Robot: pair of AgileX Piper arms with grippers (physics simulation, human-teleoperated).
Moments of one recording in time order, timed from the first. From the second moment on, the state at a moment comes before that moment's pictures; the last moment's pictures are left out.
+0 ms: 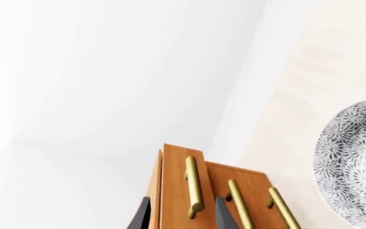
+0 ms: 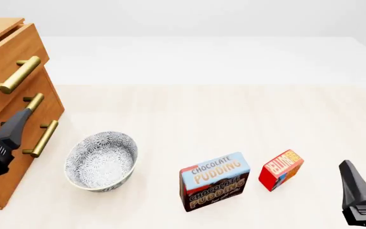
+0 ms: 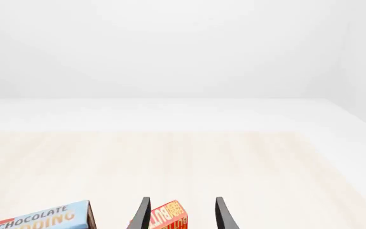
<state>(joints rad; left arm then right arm) -0.11 0.56 -0.47 0.03 1.29 0.00 0.00 0.00 0.00 0.00</state>
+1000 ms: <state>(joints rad) -0.07 0.64 -0.53 0.05 1.22 0.00 0.00 0.00 0.00 0.00</state>
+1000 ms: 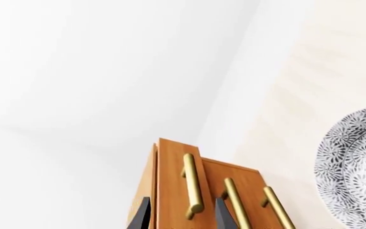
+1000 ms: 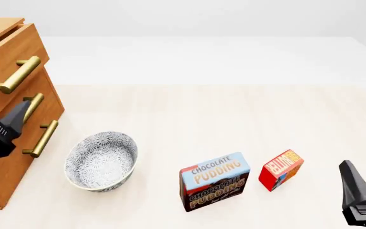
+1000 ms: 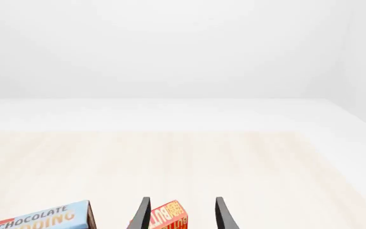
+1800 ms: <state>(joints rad) -0.03 0.69 -0.50 -0.01 1.21 0.00 0.00 0.00 0.00 0.00</state>
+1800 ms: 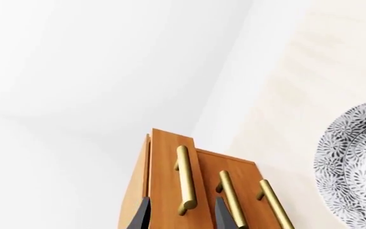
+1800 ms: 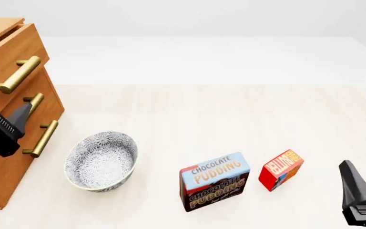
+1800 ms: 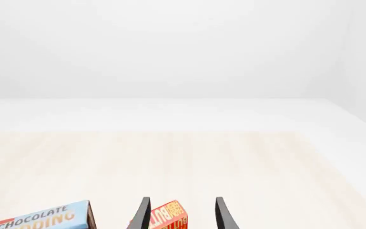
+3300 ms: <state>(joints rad) 0.07 0.82 -0.46 -0.15 1.21 0.00 0.00 0.00 0.00 0.00</state>
